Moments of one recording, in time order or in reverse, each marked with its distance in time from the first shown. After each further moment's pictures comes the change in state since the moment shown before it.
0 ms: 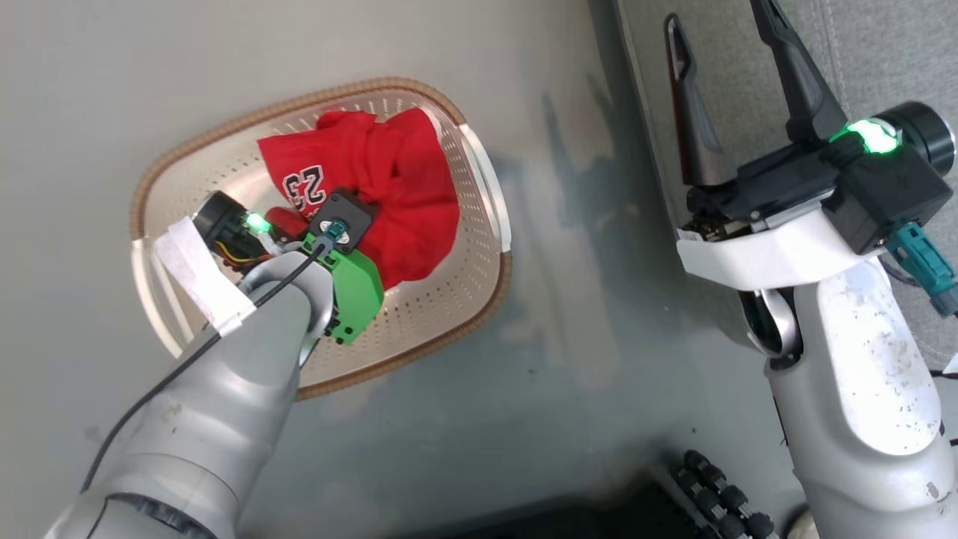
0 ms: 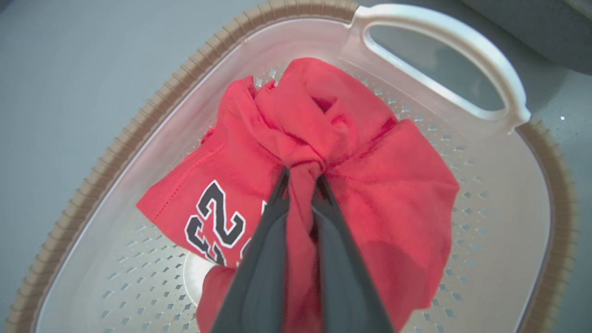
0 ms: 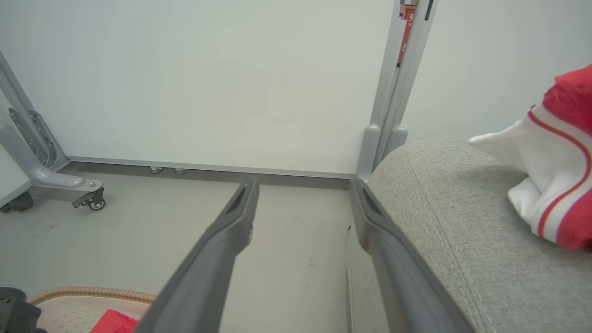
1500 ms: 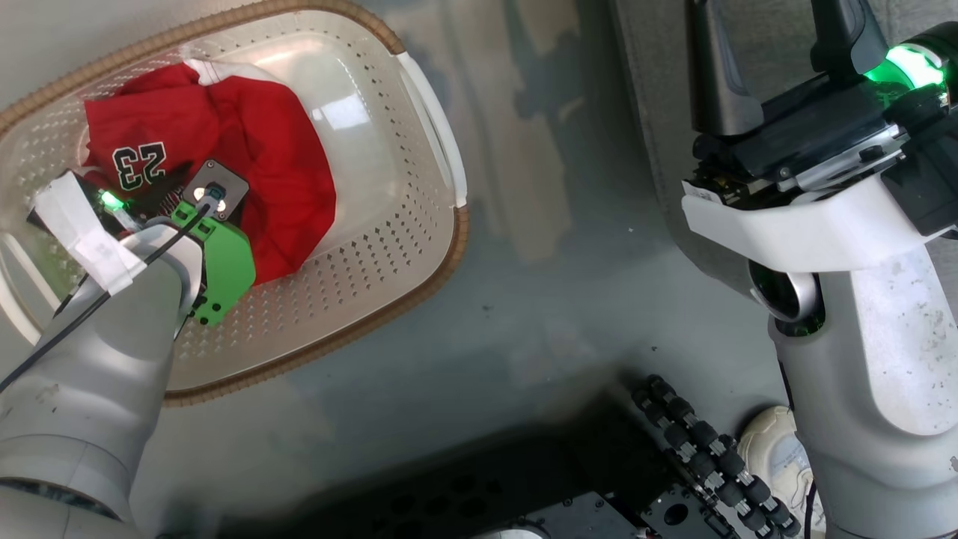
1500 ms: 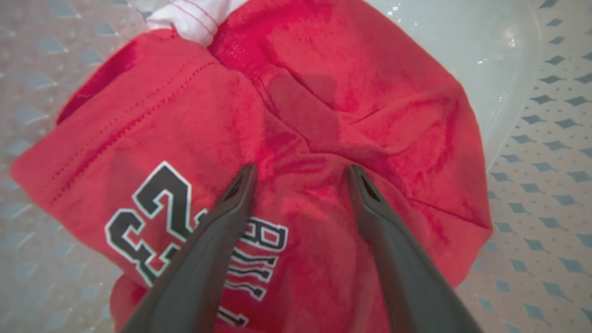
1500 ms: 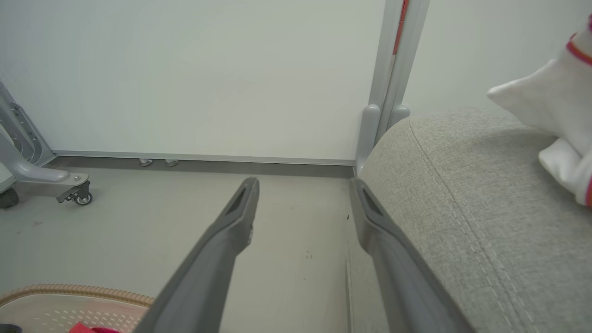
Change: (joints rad) left arm -0.070 0.179 0.047 0.068 0.107 -0.002 0.118; right arm -0.101 -0.001 0.034 -0.114 0.076 0.000 0.000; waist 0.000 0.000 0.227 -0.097
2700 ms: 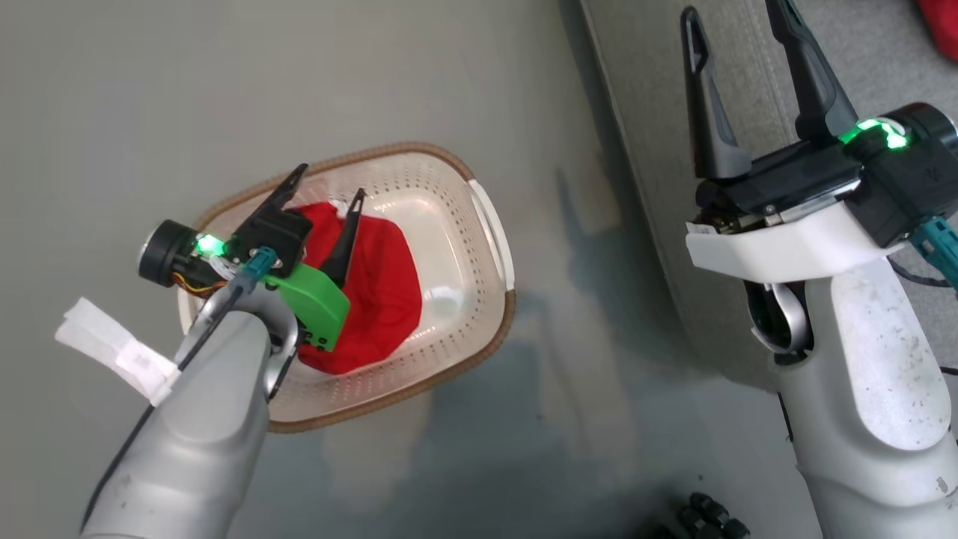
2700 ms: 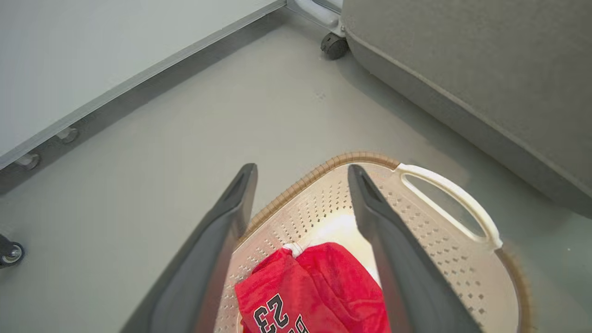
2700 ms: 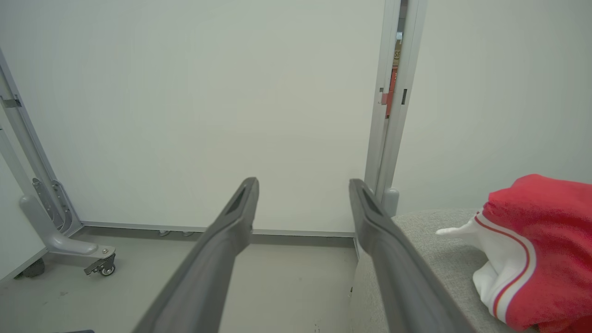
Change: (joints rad) left arm 0.330 -0.094 0.264 -0.522 -0.065 -0.006 -0.121; right arm 0.103 0.000 -0.047 0.110 -0.008 0.000 0.000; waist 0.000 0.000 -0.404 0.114
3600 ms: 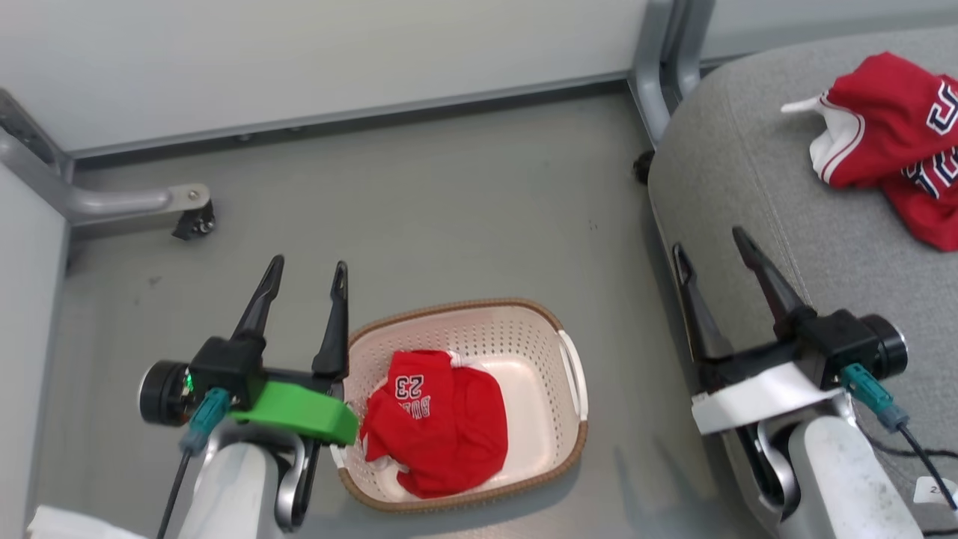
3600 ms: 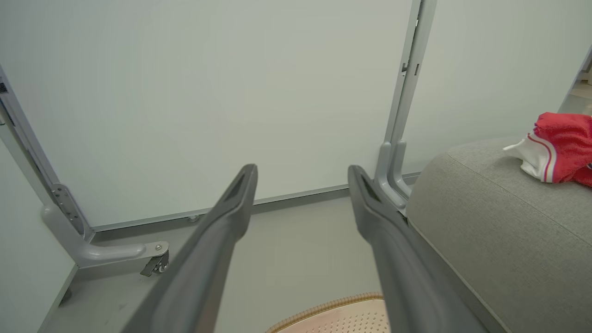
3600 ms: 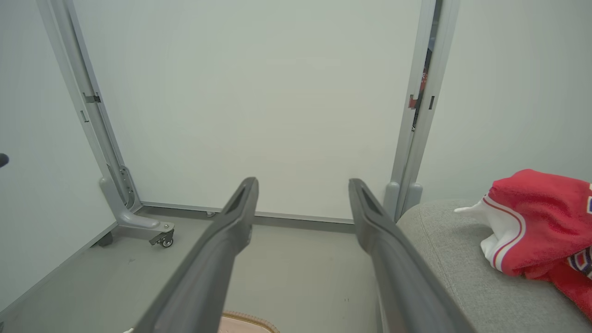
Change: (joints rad) left arm 0.460 -0.112 0.261 -0.492 -0.059 0.015 0.000; right arm 0.366 0.001 -0.042 0.127 -0.049 0.000 0.000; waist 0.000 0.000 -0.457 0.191
